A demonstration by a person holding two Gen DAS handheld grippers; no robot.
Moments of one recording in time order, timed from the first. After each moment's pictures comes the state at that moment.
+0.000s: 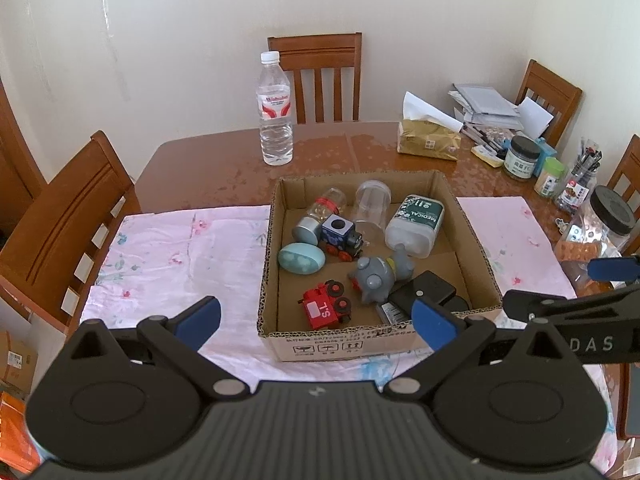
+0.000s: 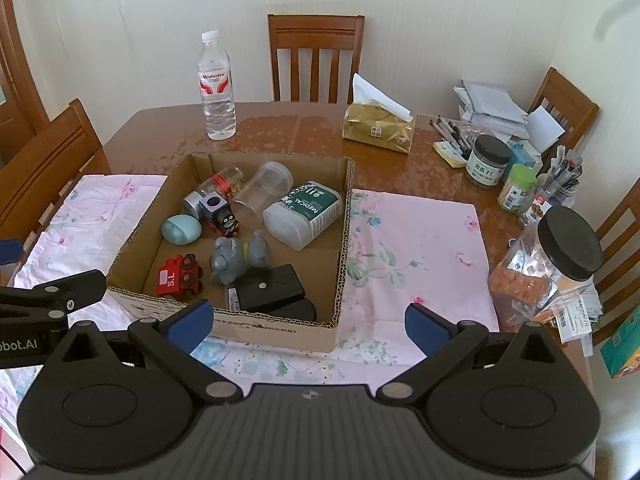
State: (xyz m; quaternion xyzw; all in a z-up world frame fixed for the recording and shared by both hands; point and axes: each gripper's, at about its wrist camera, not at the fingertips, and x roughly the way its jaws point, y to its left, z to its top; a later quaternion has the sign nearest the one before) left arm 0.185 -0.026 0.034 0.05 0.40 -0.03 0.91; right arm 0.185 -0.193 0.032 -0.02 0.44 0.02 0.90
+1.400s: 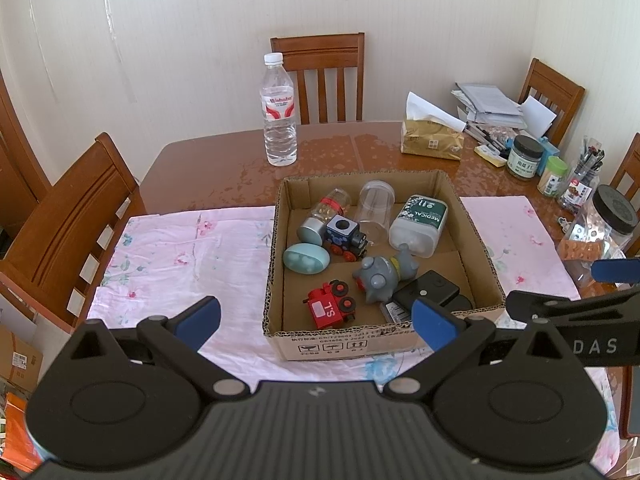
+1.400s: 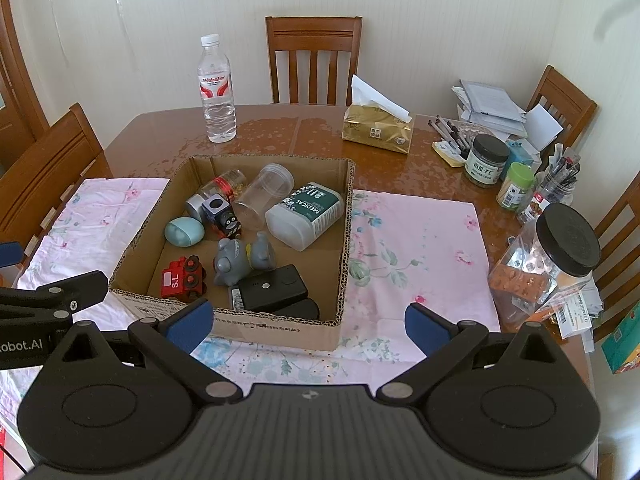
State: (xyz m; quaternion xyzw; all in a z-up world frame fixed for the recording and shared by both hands) left arm 0.184 -0.024 0.036 0.05 0.40 -0.02 0.91; right arm 0.183 -0.190 0.034 -0.01 0.44 0.02 0.90
